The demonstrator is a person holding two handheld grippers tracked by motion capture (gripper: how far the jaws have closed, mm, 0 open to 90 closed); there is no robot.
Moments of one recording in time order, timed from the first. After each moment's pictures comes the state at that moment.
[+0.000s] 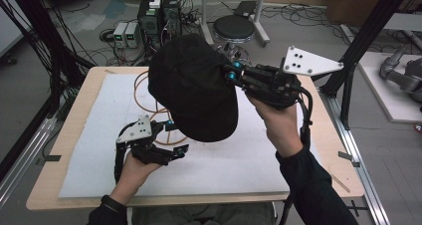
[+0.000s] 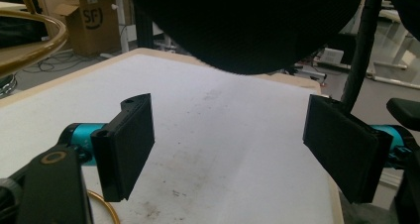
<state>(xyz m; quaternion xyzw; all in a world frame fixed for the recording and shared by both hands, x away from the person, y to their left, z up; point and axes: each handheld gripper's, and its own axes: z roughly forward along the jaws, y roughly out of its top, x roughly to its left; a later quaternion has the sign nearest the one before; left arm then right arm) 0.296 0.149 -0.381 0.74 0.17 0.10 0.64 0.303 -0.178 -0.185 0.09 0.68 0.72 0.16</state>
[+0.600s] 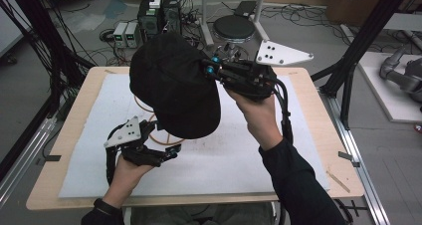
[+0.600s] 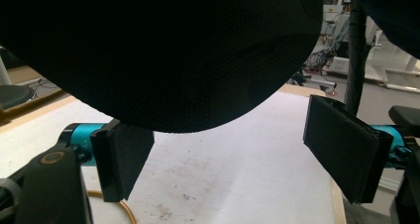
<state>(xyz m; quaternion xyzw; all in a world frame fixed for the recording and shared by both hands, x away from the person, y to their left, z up) 0.285 0.166 -0.373 0.72 0.17 0.14 0.66 0.325 -0.144 -0.189 0.09 0.68 0.72 0.14</state>
